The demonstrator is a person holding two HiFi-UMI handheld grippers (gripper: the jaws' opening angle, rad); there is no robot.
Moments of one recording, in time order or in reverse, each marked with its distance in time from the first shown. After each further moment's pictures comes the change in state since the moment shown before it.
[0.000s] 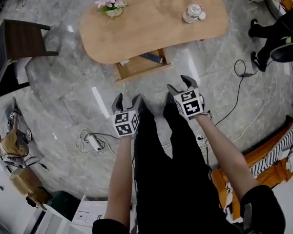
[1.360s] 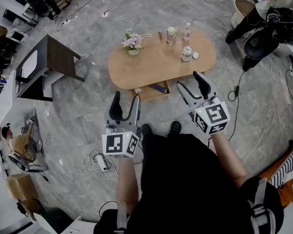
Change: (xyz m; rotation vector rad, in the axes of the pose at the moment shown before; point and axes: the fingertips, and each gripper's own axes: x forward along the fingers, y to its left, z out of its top) left arm -0.338 -0.155 0.274 0.189 -0.787 -0.034; right arm -0.375 0.028 0.223 -0.112 -0.774 -0.015
